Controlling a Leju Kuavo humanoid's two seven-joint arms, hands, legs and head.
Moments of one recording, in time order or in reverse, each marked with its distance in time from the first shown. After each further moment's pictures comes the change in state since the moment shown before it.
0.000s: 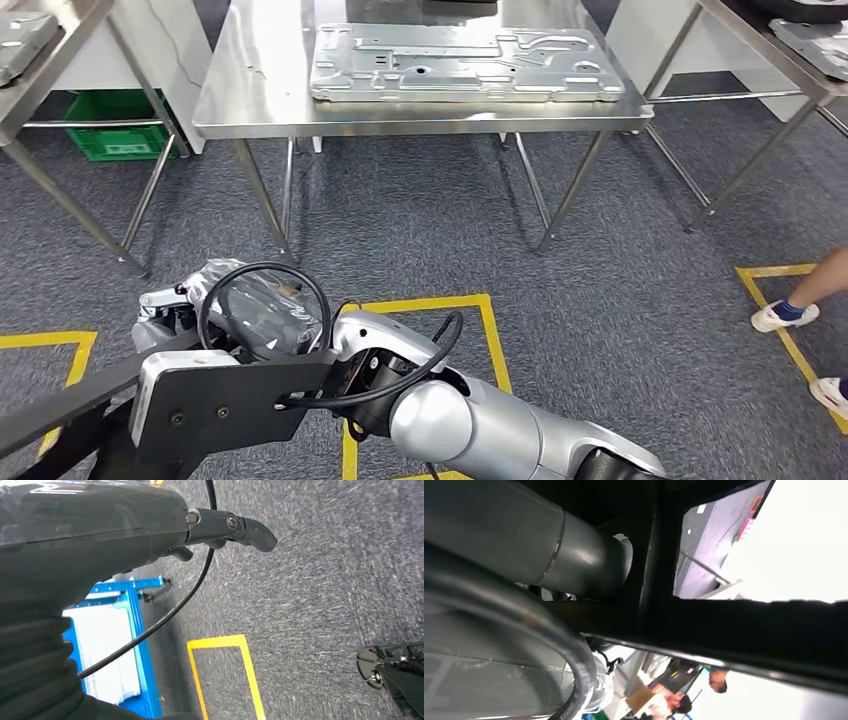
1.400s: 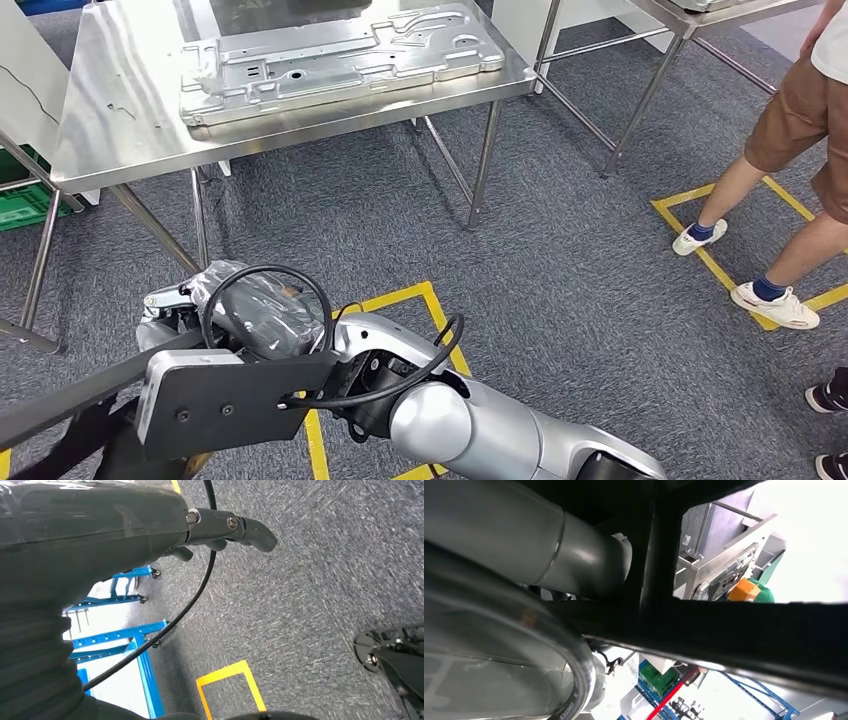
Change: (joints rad) left arm 0.004 -0.004 0.000 0.000 0.000 -0.006 0.000; right arm 0.014 0.003 -0.001 0.006 0.000 -0.006 -0.010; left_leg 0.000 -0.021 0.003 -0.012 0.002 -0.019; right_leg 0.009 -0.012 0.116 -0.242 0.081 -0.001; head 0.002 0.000
